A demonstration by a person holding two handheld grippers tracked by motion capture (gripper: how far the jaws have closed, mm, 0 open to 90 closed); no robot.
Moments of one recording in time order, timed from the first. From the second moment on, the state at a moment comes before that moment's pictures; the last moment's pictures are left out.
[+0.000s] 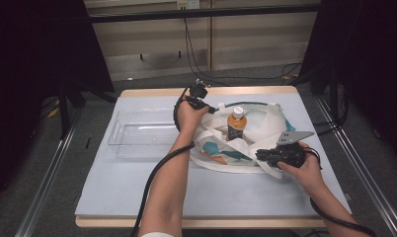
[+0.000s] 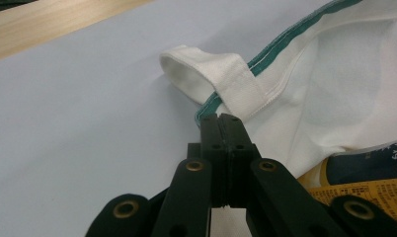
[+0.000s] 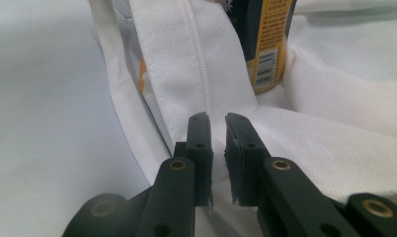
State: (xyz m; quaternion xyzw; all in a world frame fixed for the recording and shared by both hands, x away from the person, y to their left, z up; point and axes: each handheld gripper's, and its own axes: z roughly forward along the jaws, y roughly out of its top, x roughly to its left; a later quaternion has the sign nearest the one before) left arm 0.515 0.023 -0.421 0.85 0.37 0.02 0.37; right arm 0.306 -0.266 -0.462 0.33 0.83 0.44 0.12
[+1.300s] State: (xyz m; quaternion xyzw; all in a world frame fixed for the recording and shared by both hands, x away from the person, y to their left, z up) left arm 0.476 0.038 -0.379 0.85 0.31 0.02 0.42; right arm 0.320 -0.280 -0.423 0.35 0.80 0.46 0.13
